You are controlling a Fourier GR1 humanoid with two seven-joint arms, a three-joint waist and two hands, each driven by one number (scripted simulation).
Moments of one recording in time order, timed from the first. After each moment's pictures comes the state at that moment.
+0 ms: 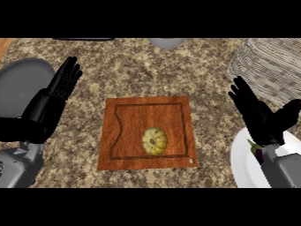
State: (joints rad) left arm -0.27 0.47 -0.30 -1.63 0.34 0.20 -0.01; right arm -0.21 -0.39 0.24 -1.43 -0.47 -0.17 0.08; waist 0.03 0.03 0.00
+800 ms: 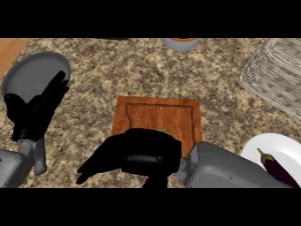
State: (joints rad) left arm -0.24 0.51 -0.26 -1.43 0.37 0.21 0.14; right arm -0.75 -0.25 0.88 -1.57 0.06 0.20 -0.08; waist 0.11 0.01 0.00
